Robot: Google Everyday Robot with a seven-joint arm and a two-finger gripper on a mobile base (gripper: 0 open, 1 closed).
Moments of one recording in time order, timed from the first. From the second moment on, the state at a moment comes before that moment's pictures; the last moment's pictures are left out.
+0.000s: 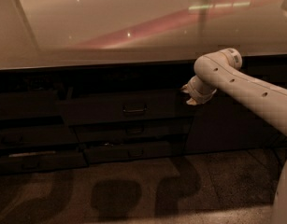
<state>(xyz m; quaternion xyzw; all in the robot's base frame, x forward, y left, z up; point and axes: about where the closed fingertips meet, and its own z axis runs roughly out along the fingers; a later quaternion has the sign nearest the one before) 0.706 -0.221 0.654 -0.83 0.53 -0.15 0.13</state>
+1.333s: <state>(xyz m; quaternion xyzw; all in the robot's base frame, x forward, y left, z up) 0.697 -0.218 0.657 -0.83 0.52 -0.15 0.13</state>
